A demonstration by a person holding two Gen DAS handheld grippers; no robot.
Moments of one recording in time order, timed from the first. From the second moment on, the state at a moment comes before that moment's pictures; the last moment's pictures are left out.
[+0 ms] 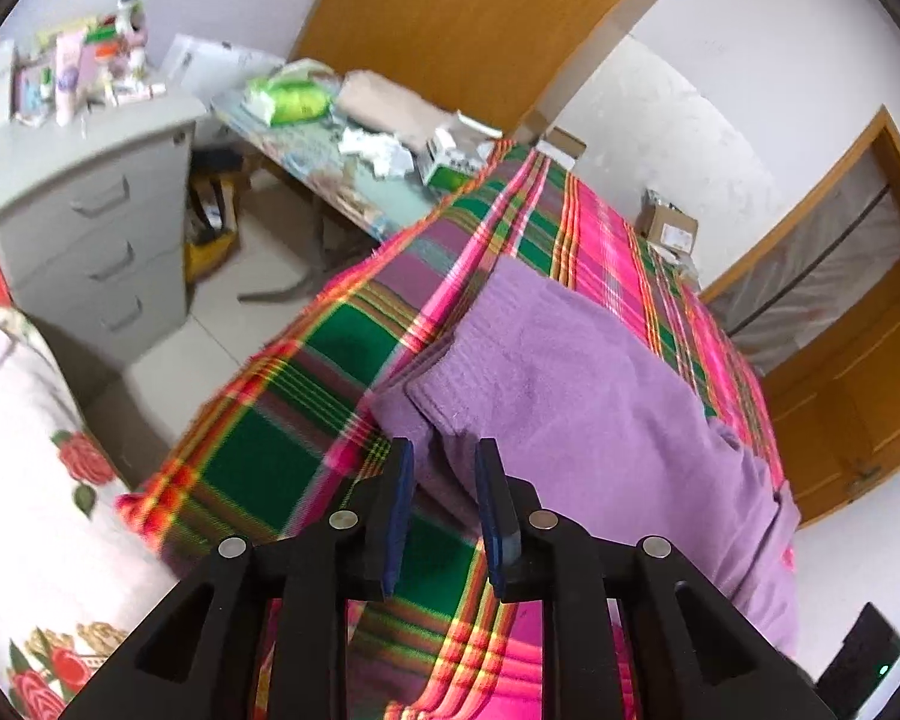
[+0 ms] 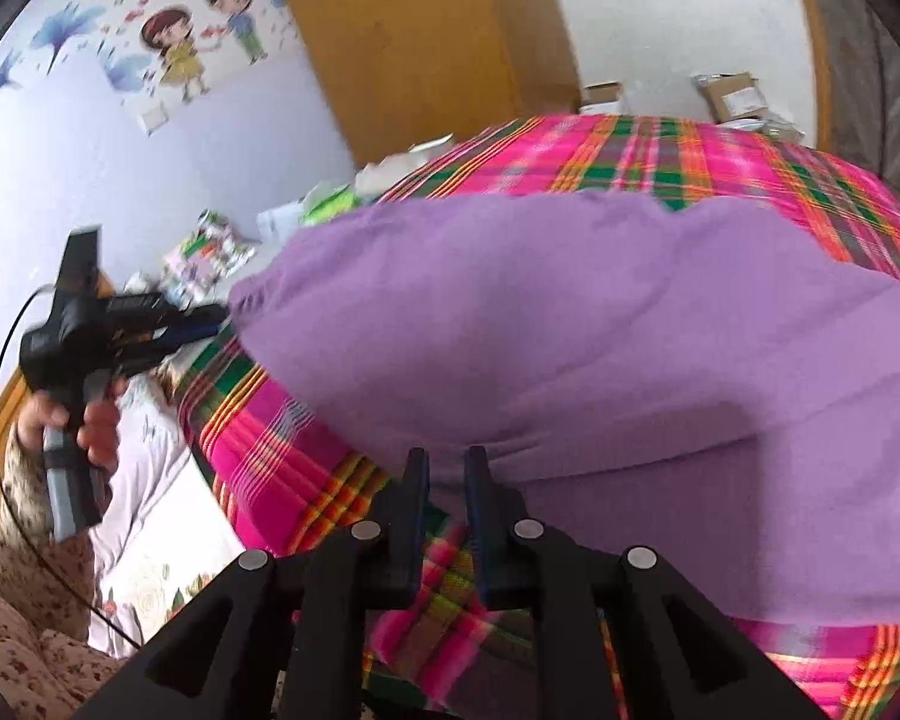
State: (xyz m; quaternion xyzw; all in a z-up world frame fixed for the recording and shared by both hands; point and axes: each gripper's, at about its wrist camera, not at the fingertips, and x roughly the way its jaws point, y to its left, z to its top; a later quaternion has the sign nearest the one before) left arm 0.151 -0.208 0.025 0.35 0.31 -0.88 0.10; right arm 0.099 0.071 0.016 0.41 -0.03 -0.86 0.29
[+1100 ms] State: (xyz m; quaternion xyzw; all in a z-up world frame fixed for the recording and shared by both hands) left arm 0.111 -0.005 0.002 0.40 0.06 -0.89 -0.20; right arm -0.022 0.214 0.023 0.40 -0.13 -0.91 0.02
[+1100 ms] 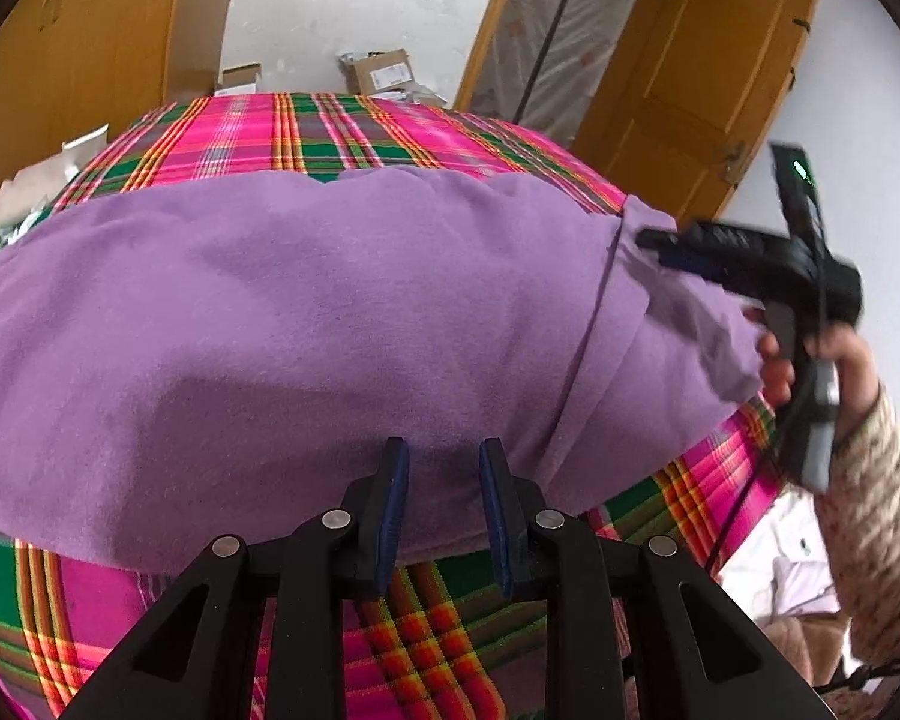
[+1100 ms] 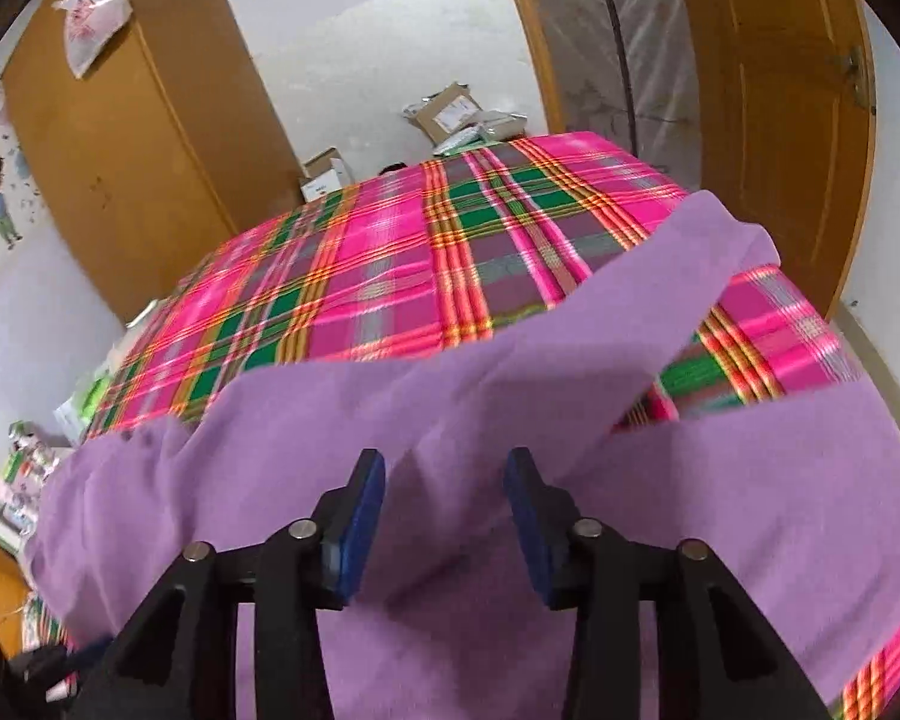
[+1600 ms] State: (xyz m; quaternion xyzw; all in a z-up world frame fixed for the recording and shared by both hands) left arm 0.109 -0.001 0.001 0.40 0.05 -0.89 -0.21; right arm -0.036 0.221 0.017 0.41 -0.13 -0.90 -0.04
